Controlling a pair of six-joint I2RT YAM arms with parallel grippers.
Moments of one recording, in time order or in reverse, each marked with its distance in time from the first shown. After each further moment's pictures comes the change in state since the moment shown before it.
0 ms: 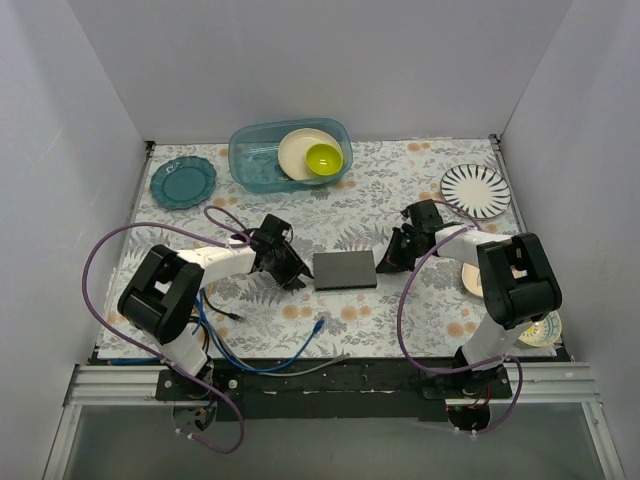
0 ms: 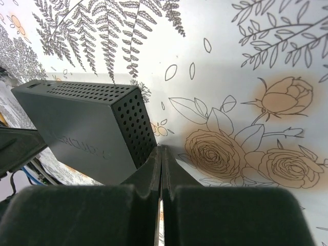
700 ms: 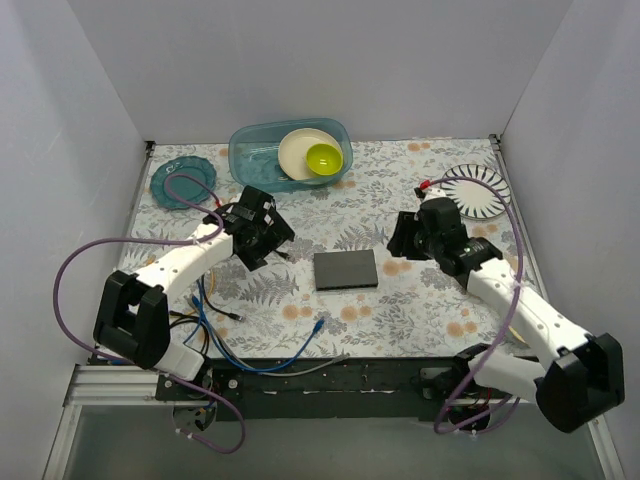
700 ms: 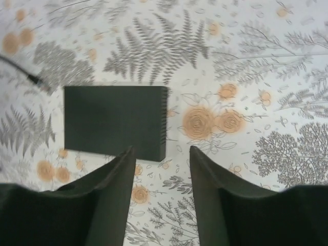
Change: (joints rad) left arm 0.084 -0.161 0.193 -0.348 -0.306 0.087; right arm 0.112 -0.528 -0.002 -0.184 0.448 -0.161
